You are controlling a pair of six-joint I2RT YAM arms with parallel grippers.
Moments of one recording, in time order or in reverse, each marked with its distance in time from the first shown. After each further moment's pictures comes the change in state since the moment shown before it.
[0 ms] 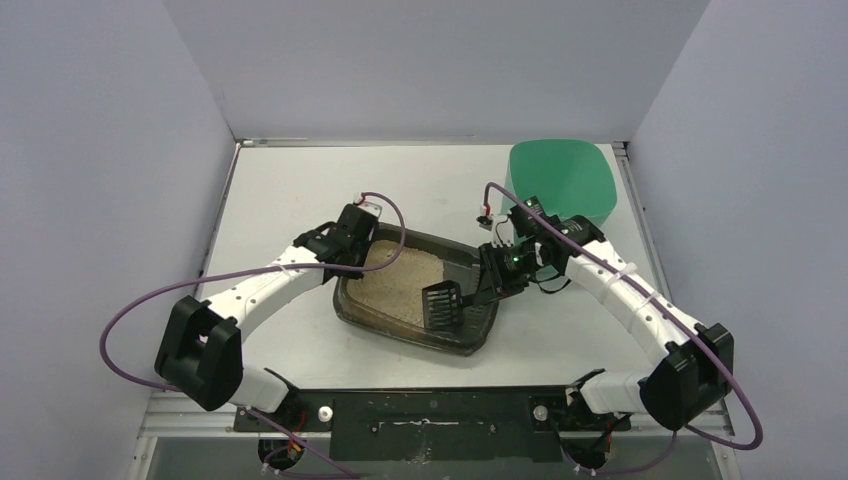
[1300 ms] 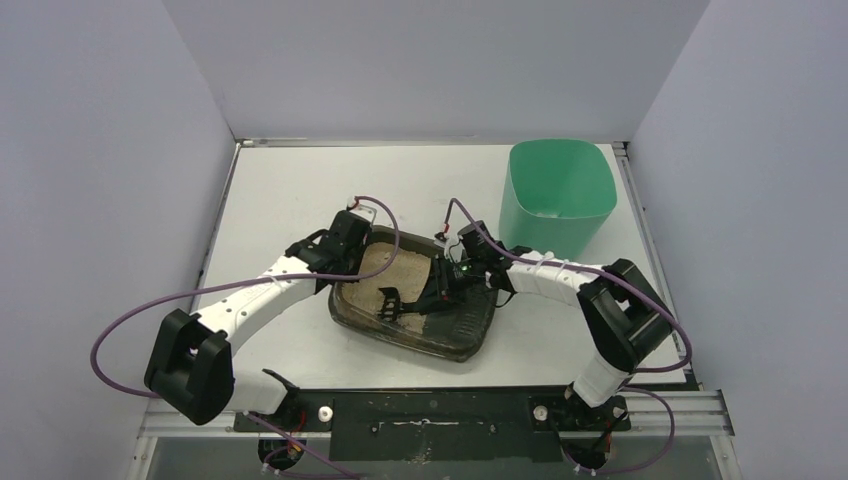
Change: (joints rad) left arm 0.002 -0.068 -0.072 0.063 0.006 -0.004; right arm 0.147 0.350 -0.244 0.830 -0.248 0.524
